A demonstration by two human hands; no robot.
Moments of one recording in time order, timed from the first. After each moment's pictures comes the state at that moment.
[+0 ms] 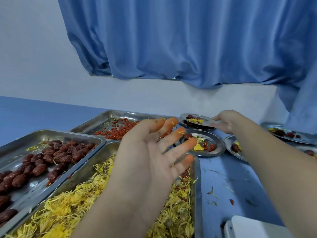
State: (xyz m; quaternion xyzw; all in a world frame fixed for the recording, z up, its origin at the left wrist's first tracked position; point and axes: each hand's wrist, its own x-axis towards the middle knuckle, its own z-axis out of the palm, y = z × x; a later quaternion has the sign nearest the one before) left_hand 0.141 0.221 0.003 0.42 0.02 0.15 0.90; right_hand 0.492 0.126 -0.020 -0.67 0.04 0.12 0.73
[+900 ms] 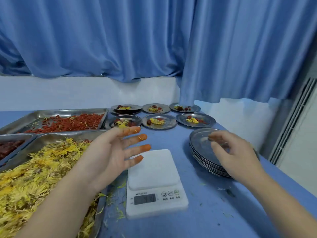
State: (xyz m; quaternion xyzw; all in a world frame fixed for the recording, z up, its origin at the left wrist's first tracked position) left_hand 0.084 0.123 -0.011 0.52 -0.03 -0.04 0.85; right_hand 0.135 -0.173 -0.039 -0.87 -0.17 -0.28 0.36
